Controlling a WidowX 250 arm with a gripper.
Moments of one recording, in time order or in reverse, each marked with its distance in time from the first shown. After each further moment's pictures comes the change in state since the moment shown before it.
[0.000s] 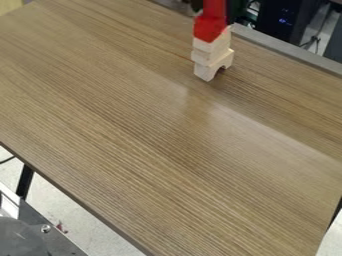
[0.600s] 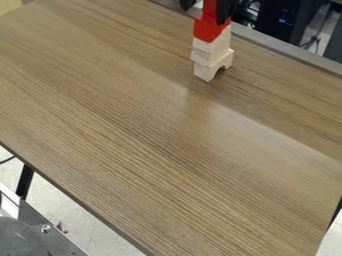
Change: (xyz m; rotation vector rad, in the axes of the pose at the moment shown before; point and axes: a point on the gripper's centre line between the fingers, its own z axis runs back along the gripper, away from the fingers) arm -0.014 0.000 0.011 0.064 -0.008 0.010
